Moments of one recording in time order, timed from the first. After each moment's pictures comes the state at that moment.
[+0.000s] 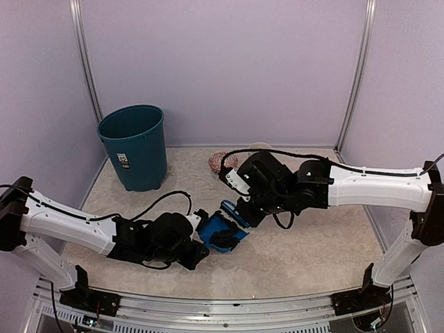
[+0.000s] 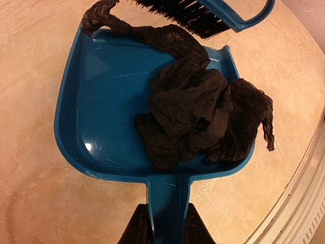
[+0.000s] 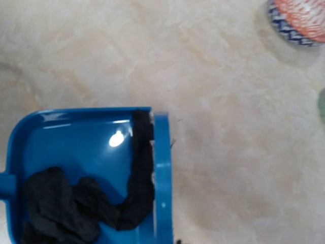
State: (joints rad) left arm -1.21 1.46 0.71 -0.05 -0.21 -0.56; right arm 1.13 1.59 1.32 -0.59 0.31 0.10
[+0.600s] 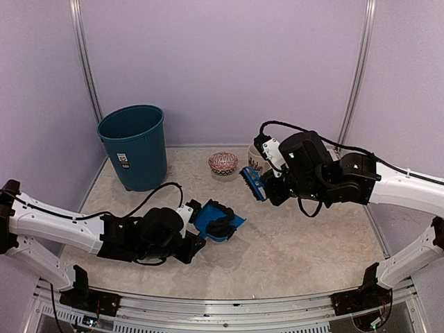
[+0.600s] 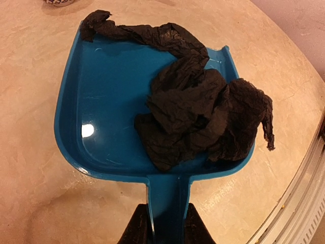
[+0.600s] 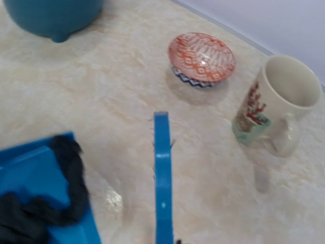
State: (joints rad) left arm -1.21 1.37 0.69 -0.04 -0.30 -0.54; right arm 1.08 1.33 1.23 -0.52 0.47 0.16
